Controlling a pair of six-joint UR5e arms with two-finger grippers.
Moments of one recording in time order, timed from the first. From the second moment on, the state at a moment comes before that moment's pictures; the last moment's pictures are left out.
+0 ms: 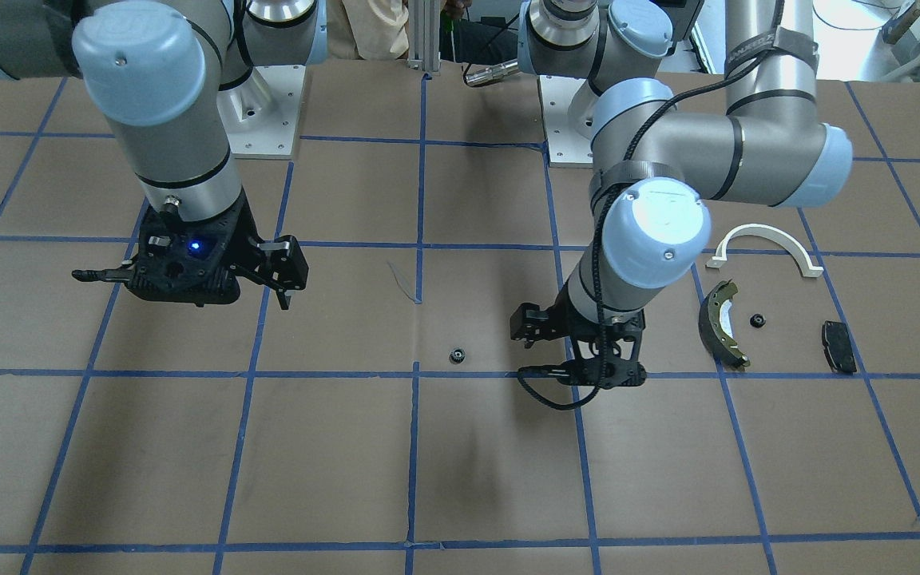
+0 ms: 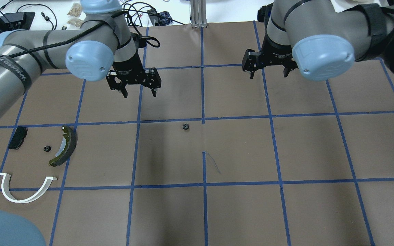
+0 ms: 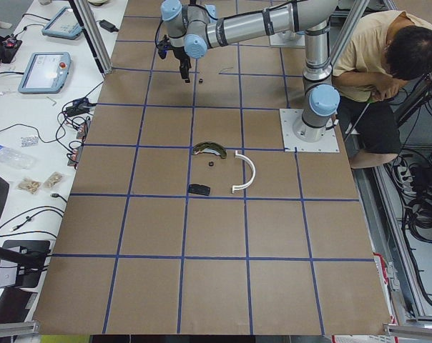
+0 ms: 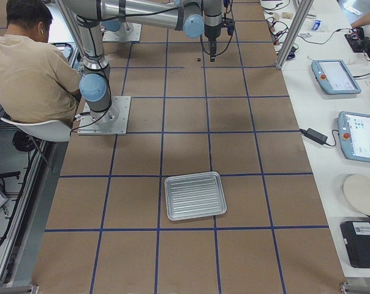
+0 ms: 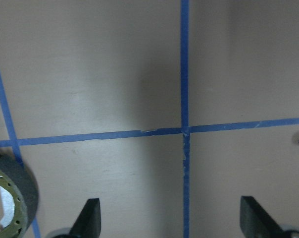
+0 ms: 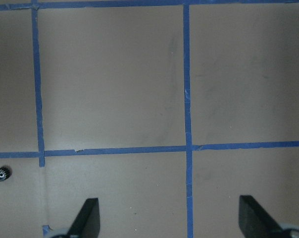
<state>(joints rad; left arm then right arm) -1.68 -1.94 -1.57 -1.33 1.55 -0.10 1.67 -1.42 1.62 -1.86 -1.60 0.12</state>
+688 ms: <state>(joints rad) -1.84 -2.07 -1.59 -1.12 1.55 -0.20 1.65 -1.42 1.45 -1.68 -1.59 0.12</state>
